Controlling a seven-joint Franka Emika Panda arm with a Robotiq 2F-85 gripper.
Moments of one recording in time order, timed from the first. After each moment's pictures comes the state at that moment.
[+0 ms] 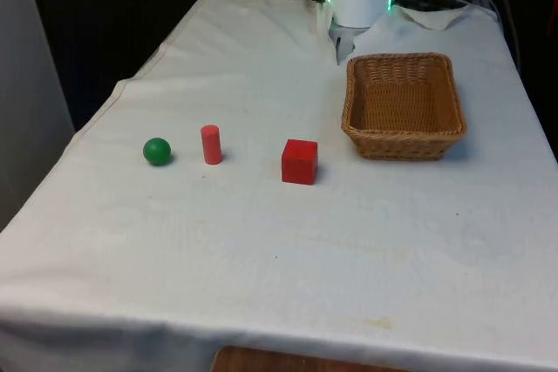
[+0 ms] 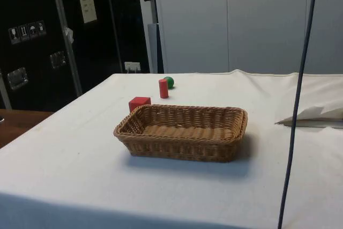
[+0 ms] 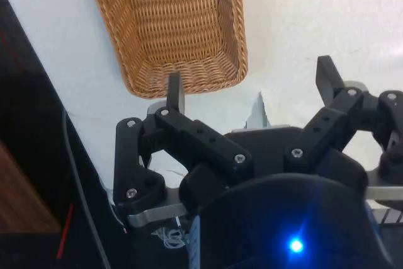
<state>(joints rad) 0.58 0.08 -0.61 -1.85 0.07 1.83 -0.07</state>
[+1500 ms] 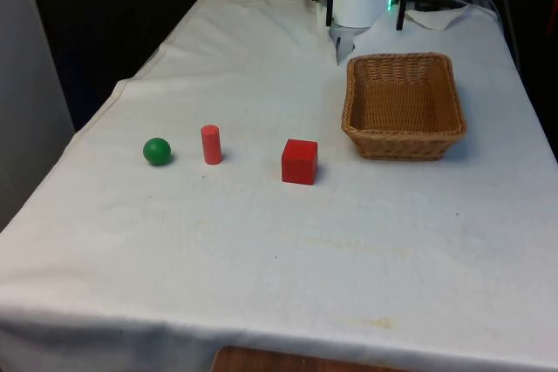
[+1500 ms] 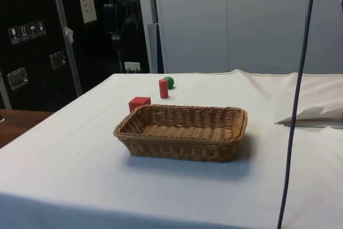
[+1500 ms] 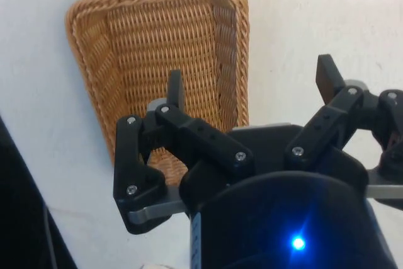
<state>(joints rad) 0.58 0.21 -0.56 -1.98 0.07 2.22 -0.05</state>
